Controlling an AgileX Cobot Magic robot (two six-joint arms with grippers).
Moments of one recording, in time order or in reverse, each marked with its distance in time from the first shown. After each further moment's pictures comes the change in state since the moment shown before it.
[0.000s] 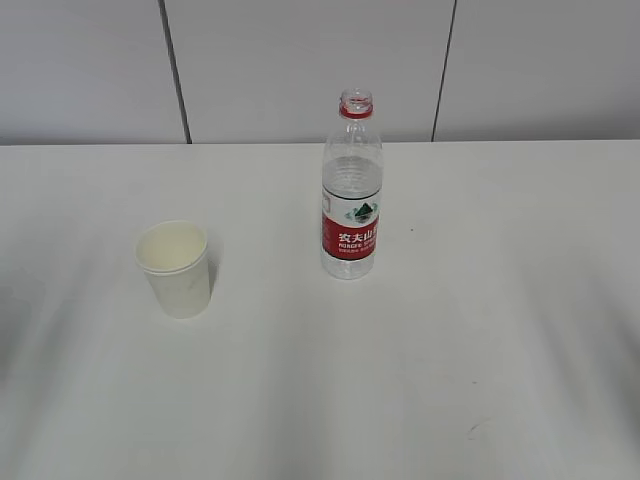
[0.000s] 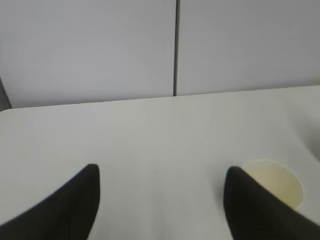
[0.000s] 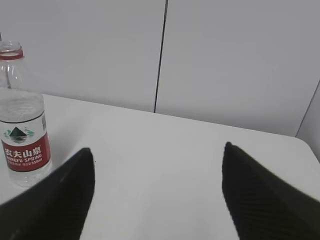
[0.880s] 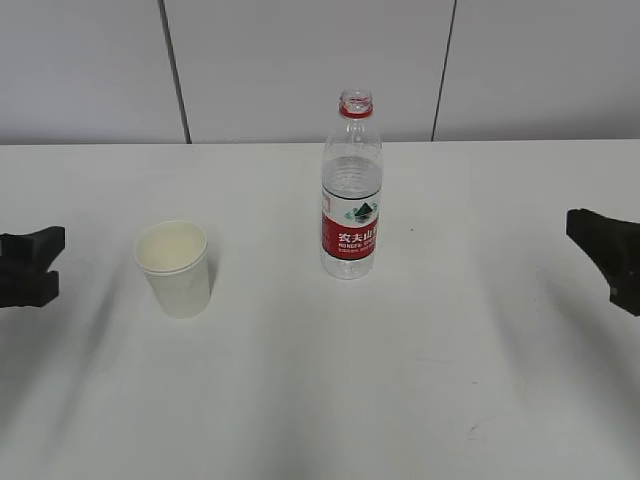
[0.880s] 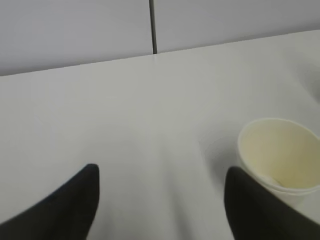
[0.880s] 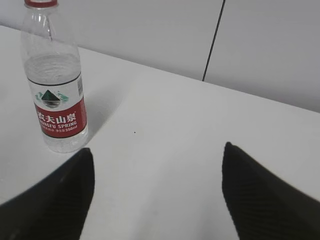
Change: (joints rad) left arm -0.100 0.530 -0.002 0.022 -0.406 0.000; right arm 0.000 0.447 -0.130 -0.356 -0.160 0.263
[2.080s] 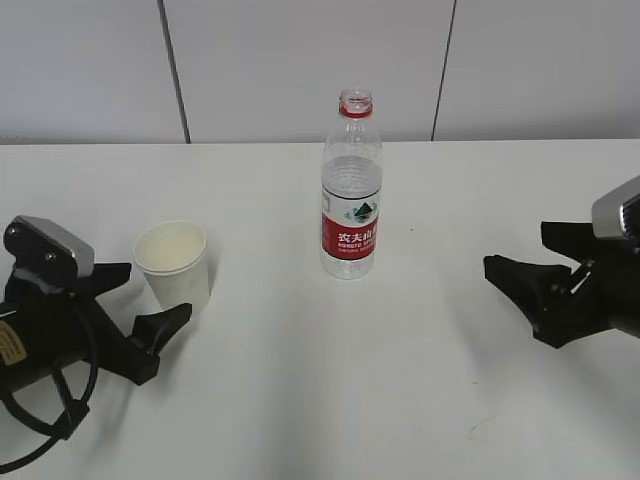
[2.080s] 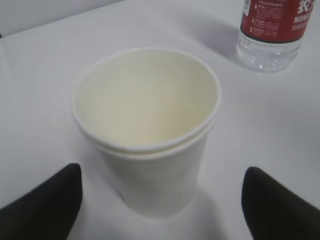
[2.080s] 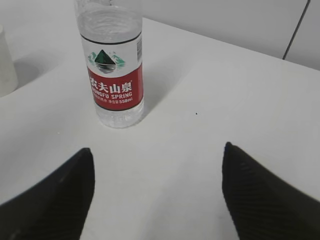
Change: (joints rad) left arm 0.000 0.617 -0.075 0.454 -0.524 -0.069; right arm 0.000 0.392 -0.025 -0.138 -0.321 0.009
